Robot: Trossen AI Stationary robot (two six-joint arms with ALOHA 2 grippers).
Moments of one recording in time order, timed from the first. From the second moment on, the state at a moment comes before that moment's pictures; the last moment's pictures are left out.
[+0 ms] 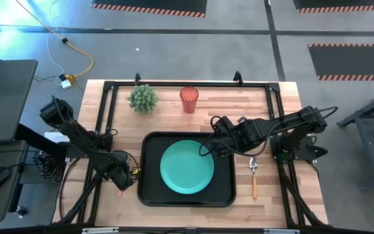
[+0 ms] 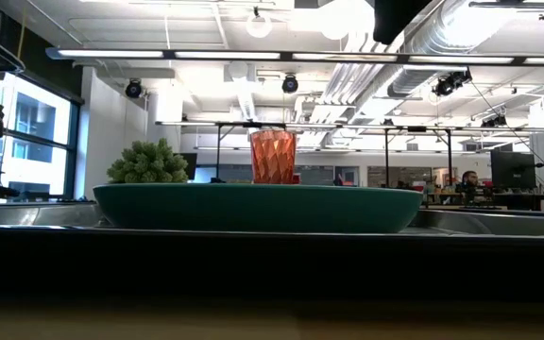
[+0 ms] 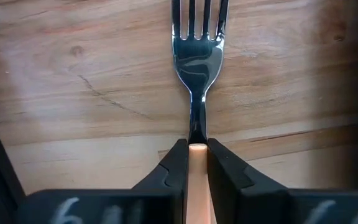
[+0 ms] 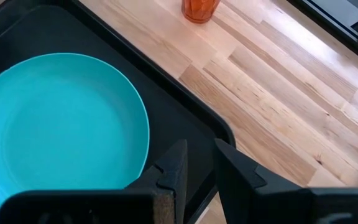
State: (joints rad) left arm -0.79 1.41 0.60 -0.78 -0.05 -2.20; right arm 0.30 1.67 1.72 -1.44 0.51 1.12
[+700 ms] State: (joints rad) left arm -0.79 1.14 0.60 -0.79 -0.28 -2.16; right arm 0.30 1.67 1.72 -1.38 0.51 1.12
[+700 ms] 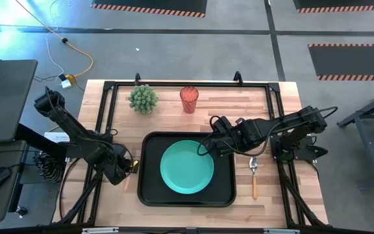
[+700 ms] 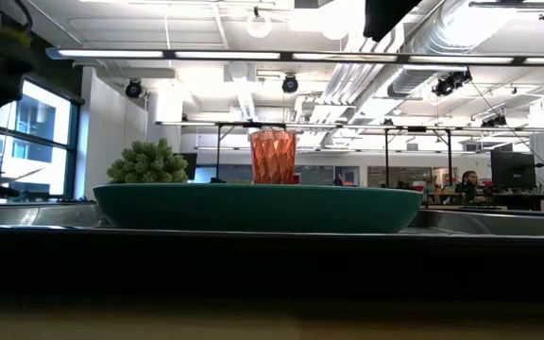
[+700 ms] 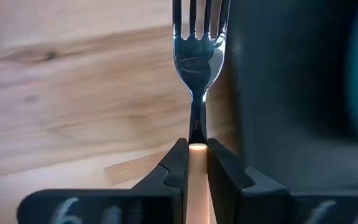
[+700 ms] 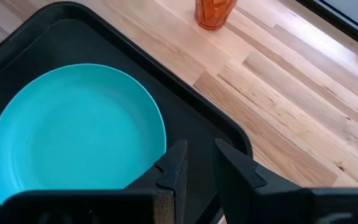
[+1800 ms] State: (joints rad) left arm -0.51 1.10 0.66 -0.51 -0.35 -1.82; right arm 0.30 1.67 1.72 -1.38 0.52 1.15
